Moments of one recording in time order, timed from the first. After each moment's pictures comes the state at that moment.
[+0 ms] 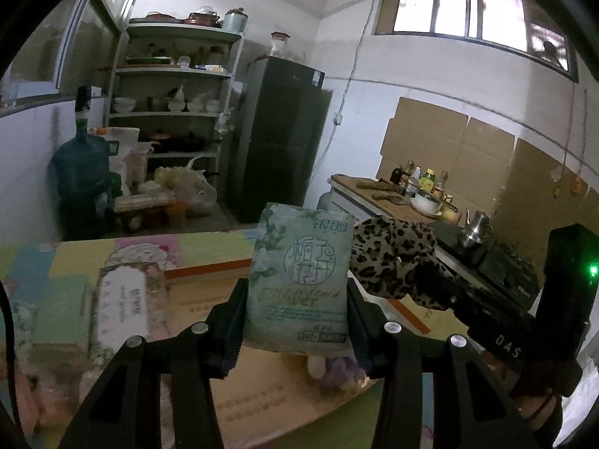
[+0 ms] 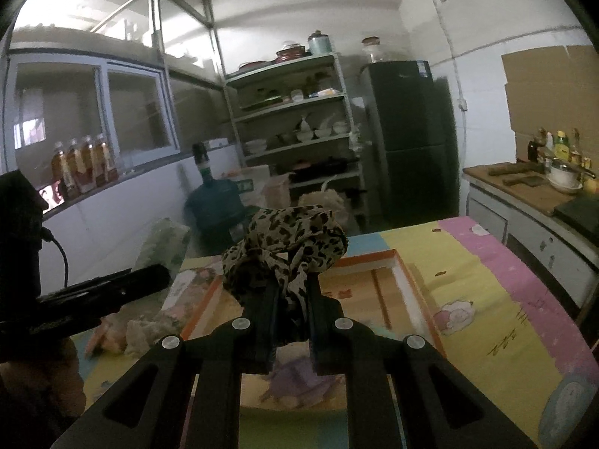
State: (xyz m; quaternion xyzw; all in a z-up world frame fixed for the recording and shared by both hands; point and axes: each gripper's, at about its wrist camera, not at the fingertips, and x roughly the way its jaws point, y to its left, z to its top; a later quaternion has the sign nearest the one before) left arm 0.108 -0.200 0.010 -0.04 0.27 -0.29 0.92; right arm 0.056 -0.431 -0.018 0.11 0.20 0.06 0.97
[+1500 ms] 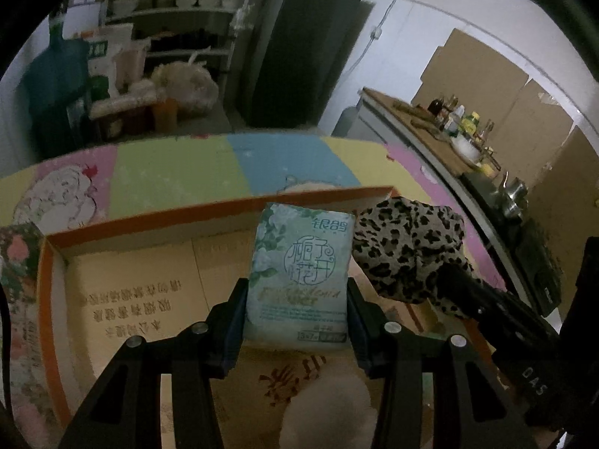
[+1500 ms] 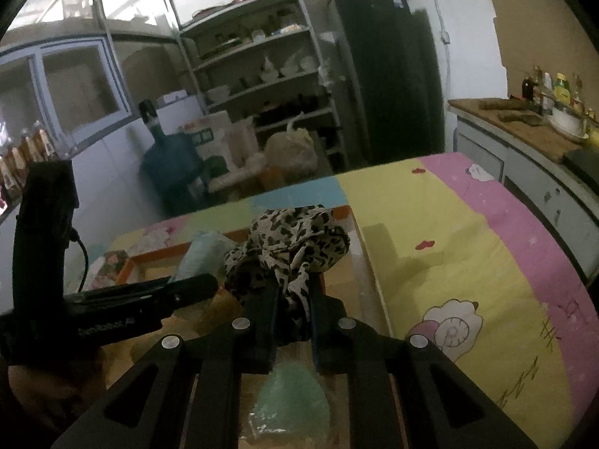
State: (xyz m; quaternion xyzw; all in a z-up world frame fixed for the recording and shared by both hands) left arm 0.250 -0.295 -0.087 -0.04 0.47 -0.26 0.84; right arm 0.175 -0.495 -0.087 0.14 0.33 0.03 0.93
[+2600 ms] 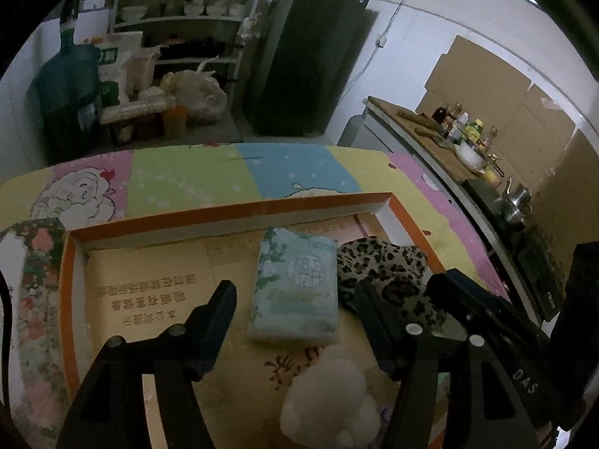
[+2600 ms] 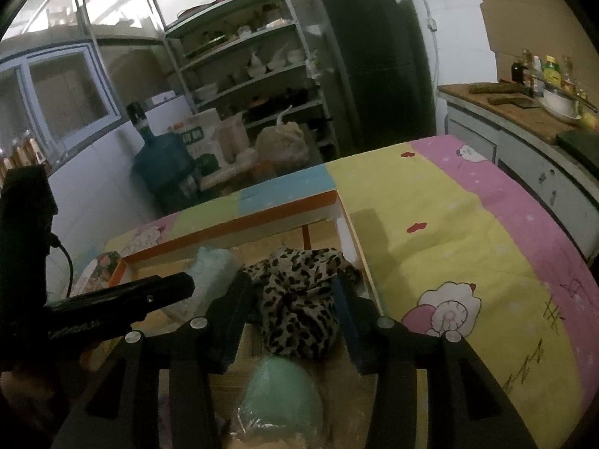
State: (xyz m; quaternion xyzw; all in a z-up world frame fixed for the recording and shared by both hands) left arm 0.232 -0.289 -0.072 -0.04 0.44 -0.25 0.86; right arm 0.170 -0.501 -0.090 0.16 0.33 0.02 0.93
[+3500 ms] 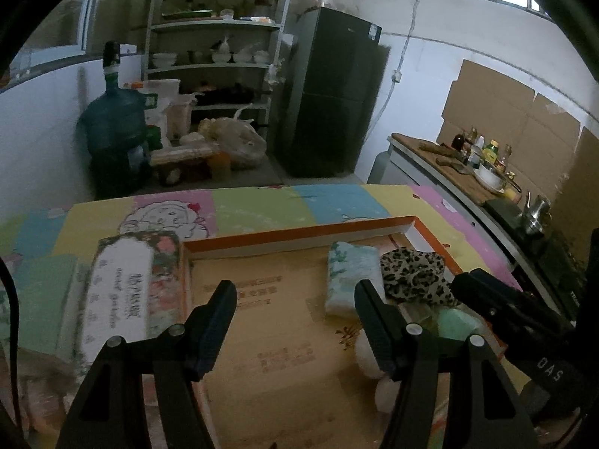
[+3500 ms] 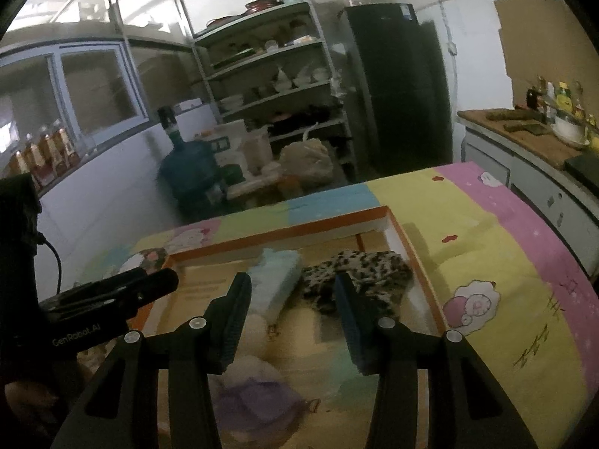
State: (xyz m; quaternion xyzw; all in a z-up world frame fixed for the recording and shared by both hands) left arm 0.185 -0.221 -0.036 -0.02 0.36 -0.19 0.91; right arm 0.139 -0.448 -0.057 0.13 0.30 0.05 0.94
